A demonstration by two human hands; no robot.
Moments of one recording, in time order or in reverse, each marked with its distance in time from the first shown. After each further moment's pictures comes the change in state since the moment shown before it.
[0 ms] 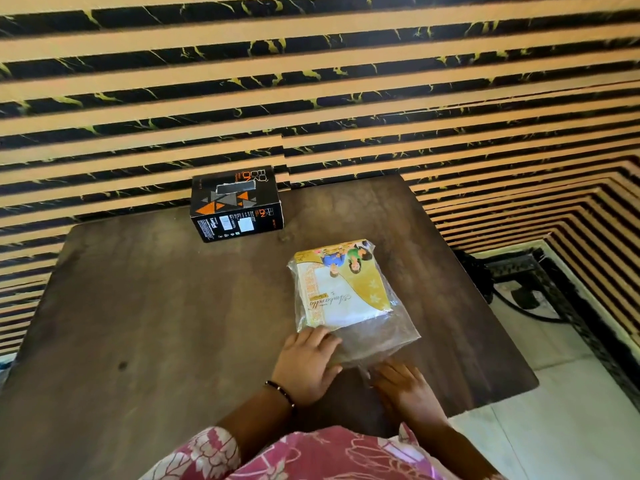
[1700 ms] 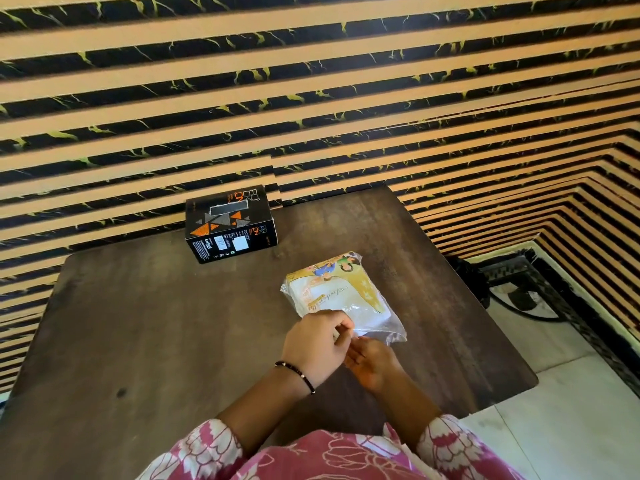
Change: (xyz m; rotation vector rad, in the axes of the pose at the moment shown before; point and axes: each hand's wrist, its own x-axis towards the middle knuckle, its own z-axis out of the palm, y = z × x) left_hand 0.037 0.023 -0.074 -0.485 0.078 -0.181; right_hand 0.102 -0.042 -0.016 1.897 0.142 1.348
